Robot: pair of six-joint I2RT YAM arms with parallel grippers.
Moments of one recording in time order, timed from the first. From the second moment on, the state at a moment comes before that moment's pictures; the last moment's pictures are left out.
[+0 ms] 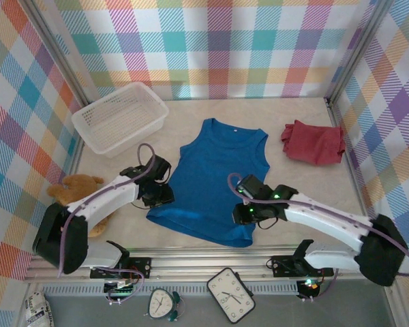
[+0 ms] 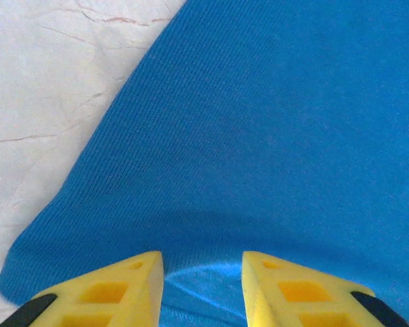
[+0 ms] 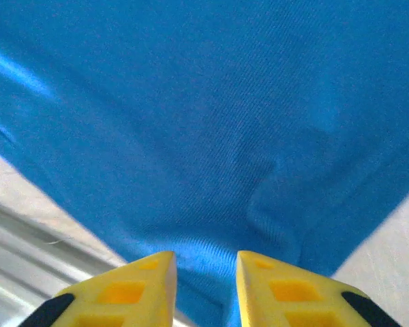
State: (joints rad) left arm -0.51 1.37 0.82 -0.76 0.09 -0.75; right arm 0.88 1.20 0.72 -0.73 -0.13 0.60
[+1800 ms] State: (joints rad) left arm -0.40 1.70 1.01 -0.89 0.06 -0.48; right arm 0.42 1.77 0.98 -0.36 -0.32 0.38
